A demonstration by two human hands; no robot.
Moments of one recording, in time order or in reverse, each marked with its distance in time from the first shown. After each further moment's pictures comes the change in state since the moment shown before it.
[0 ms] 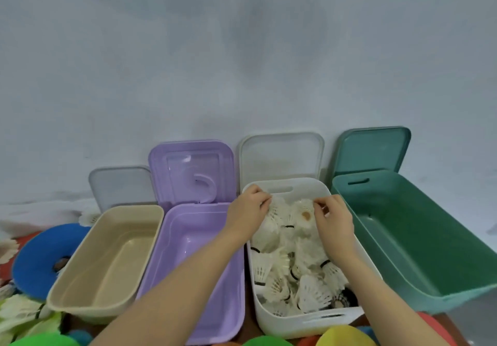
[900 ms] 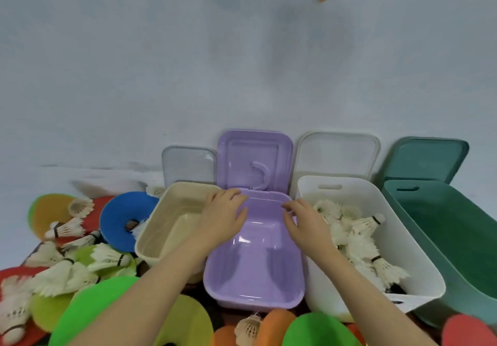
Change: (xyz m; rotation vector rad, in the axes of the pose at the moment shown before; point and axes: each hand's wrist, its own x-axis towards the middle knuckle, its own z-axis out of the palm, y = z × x) left_hand -0.100 -0.109 -0.129 0.341 -0.092 -0.008; right_hand -0.080 -0.112 0.087 -0.143 -0.387 -0.371
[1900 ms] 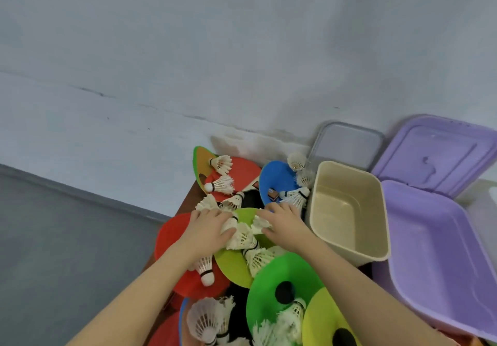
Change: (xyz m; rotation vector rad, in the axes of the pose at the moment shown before) left_hand -0.230 -0.347 -0.057 0.045 -0.366 -0.396; right_hand 0.016 -0.293 0.293 -0.384 -0.700 -0.395
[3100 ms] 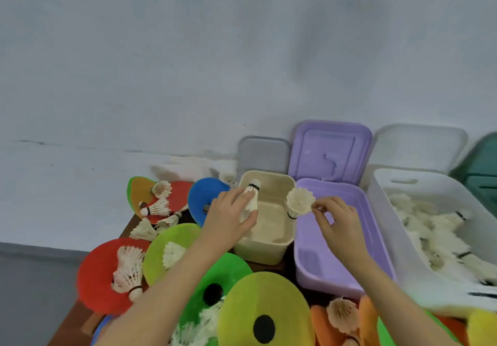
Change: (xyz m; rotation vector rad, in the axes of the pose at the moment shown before) left_hand 0.016 0.220 -0.032 -0.266 0.541 0.356; right_hand -0.207 0.161 -0.048 0.376 0.984 0.253
